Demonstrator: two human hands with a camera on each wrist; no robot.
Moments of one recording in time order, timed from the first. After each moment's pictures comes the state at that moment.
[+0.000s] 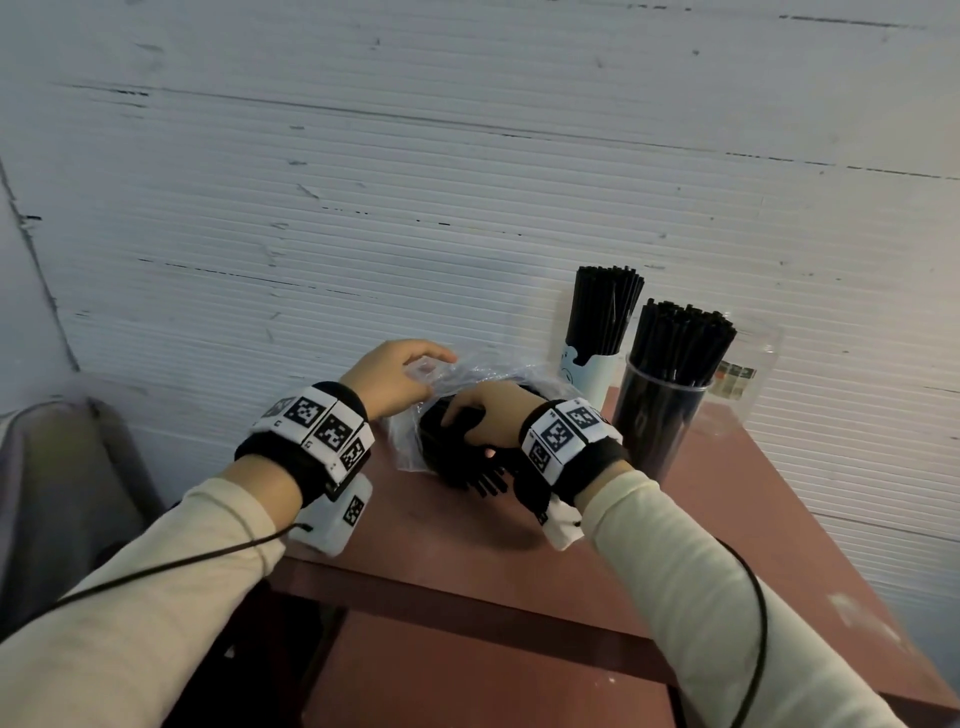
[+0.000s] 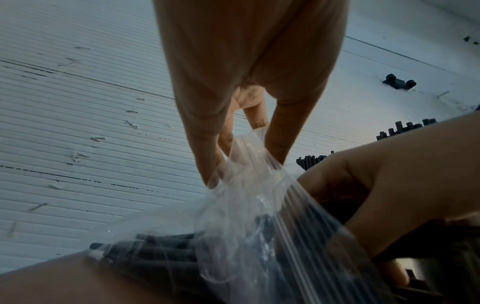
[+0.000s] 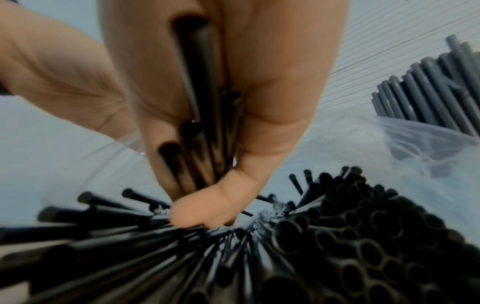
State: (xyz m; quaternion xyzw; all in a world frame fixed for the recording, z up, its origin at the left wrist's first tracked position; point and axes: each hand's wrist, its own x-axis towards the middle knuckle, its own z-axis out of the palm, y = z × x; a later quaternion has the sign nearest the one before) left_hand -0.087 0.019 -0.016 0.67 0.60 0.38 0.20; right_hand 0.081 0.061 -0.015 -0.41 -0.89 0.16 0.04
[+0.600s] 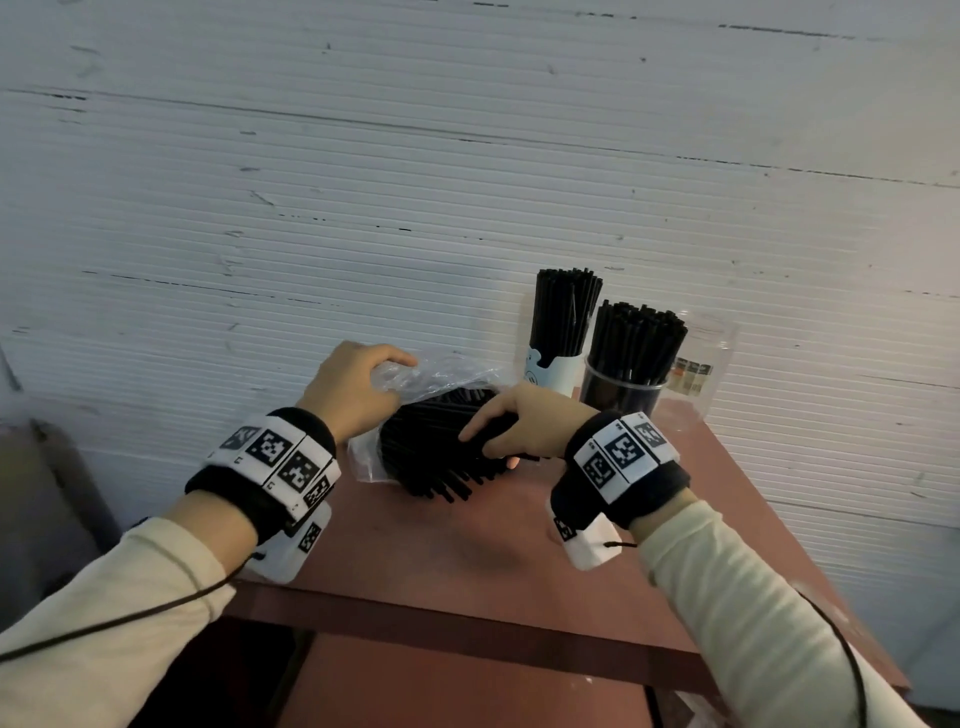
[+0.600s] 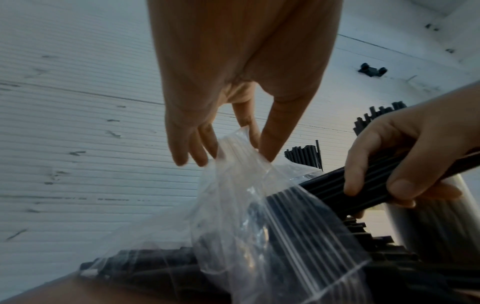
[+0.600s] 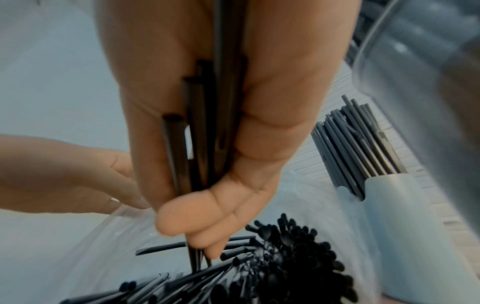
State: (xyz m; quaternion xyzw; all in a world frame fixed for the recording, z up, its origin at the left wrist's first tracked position) left_hand -0.075 0.019 -0.020 0.66 0.64 0.38 0.07; right_hand 0.153 0.052 0.005 -0.42 -0.86 0.28 0.09
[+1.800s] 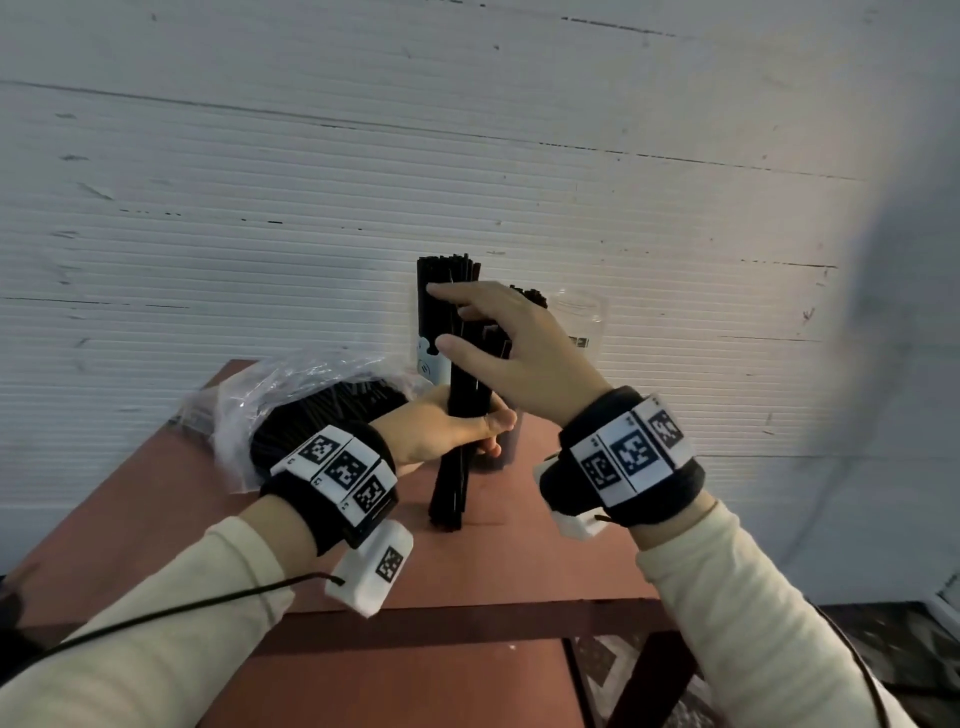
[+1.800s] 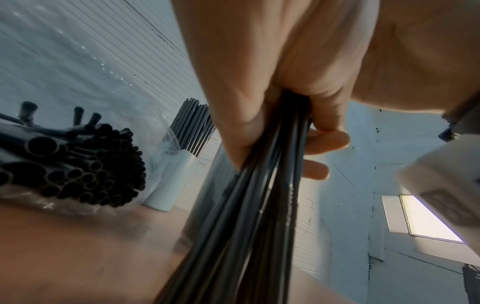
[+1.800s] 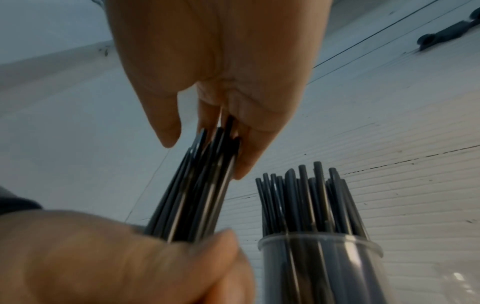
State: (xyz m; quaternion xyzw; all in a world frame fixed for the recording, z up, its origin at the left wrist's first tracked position) left_hand 0.102 0.023 -0.023 0.72 0.37 0.37 0.47; right_hand 0.241 0.005 0.049 -0.33 -0.86 0.08 0.39
